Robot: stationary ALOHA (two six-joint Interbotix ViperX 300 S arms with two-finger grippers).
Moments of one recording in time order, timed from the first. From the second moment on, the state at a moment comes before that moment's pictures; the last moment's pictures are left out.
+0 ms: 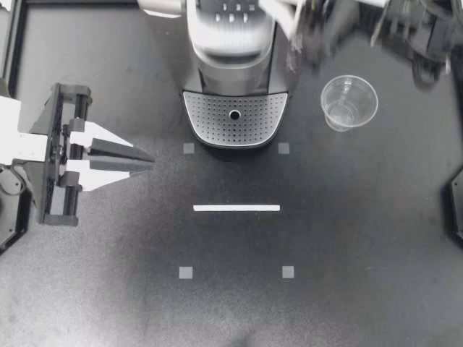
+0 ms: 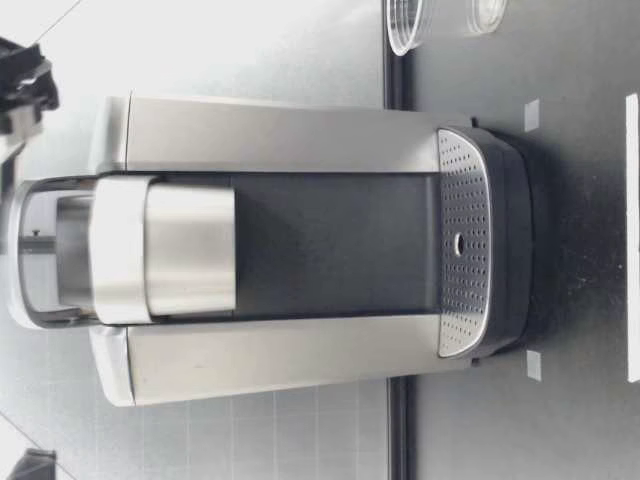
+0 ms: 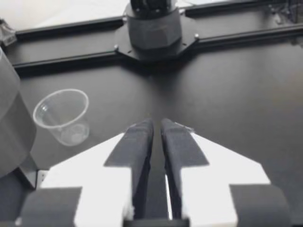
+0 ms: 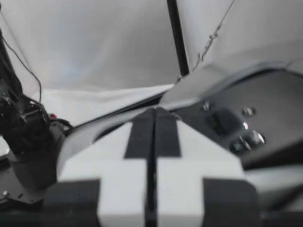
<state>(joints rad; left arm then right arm) 0.00 -0.65 0.91 0.82 -0.05 -0.69 -0.37 -0.27 0.58 0.02 -0.31 0.19</state>
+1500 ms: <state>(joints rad) 0.00 -0.61 0.92 0.78 -0.05 -0.69 -0.45 -0.72 1.19 0.16 -0.06 0.63</state>
